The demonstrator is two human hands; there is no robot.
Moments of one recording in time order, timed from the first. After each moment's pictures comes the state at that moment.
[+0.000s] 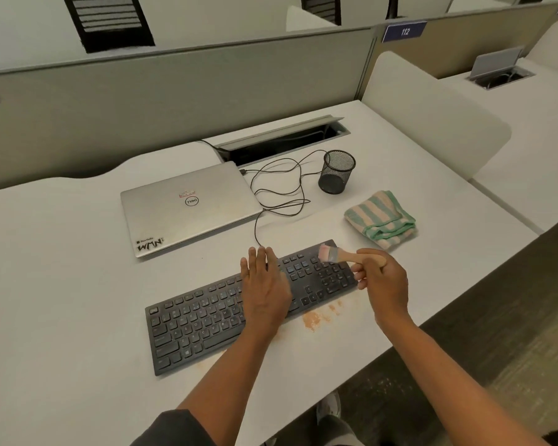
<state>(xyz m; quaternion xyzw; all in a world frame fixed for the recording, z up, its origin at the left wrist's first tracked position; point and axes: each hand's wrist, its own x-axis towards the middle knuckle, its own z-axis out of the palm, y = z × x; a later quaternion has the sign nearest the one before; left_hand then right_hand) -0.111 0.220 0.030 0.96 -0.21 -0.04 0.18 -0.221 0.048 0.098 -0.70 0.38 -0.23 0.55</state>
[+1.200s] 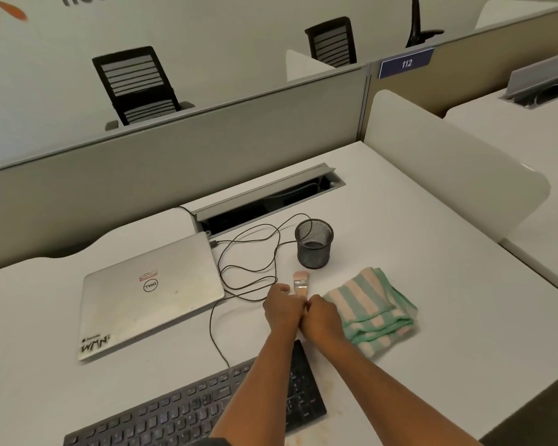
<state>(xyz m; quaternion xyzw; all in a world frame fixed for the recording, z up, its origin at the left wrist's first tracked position) 0.006 -0.003 0.041 0.86 0.13 -0.19 0.45 -0.046 -0.065 0.043 -0.89 0.32 0.08 0.33</state>
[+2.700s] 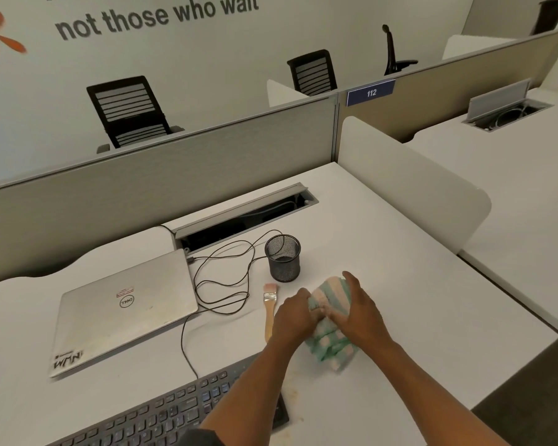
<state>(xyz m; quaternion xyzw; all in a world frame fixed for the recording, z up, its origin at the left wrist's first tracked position) -0.029 -0.069 0.058 0.92 -0.20 -0.19 0.27 -0.116 -0.207 0.057 -0.89 0.23 -0.06 0.38</state>
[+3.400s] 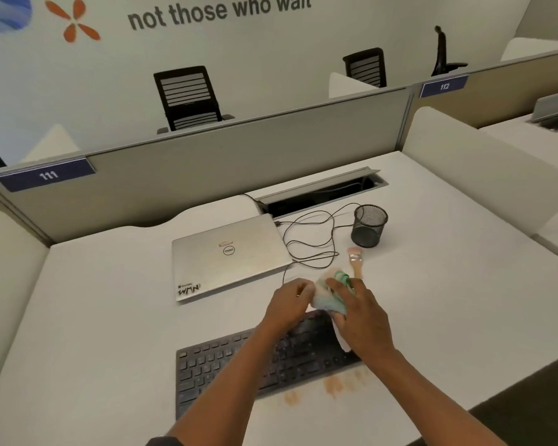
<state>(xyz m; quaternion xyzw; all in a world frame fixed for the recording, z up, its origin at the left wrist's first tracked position) -0.050 0.193 0.099 0.87 -0.17 -0.20 0.42 -0.144 0.044 0.082 -0.96 0.12 -0.13 0.20</state>
